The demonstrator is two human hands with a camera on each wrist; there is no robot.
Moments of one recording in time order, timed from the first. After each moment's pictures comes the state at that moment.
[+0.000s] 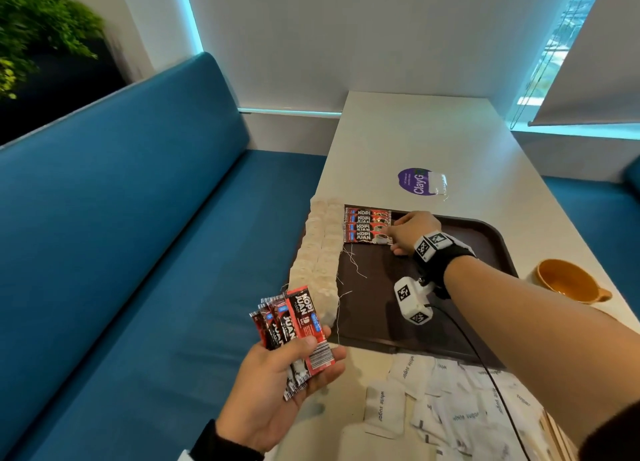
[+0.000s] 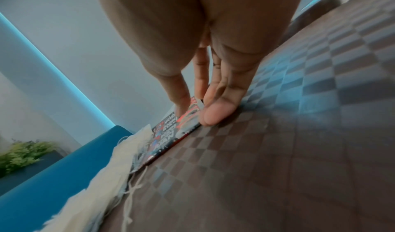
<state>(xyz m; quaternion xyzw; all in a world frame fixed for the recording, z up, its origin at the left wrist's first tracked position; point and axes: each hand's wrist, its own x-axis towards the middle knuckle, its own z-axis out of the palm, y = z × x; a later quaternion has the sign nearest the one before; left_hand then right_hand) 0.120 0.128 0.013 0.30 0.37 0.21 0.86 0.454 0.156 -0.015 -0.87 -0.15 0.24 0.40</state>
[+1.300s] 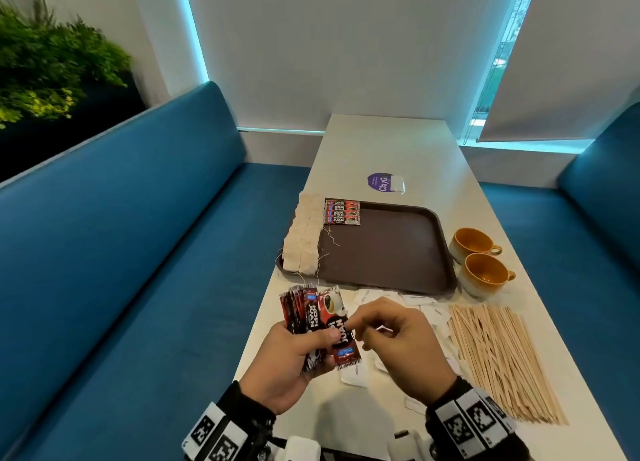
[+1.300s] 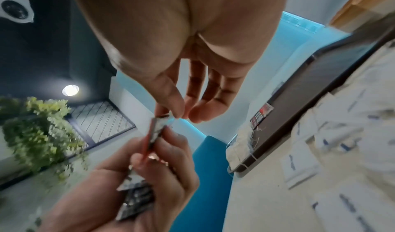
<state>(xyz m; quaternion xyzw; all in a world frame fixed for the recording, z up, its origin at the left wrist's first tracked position) 0.052 0.008 0.053 0.43 0.33 0.15 0.83 0.191 -0.115 0.057 -0.69 -0.39 0.23 0.56</state>
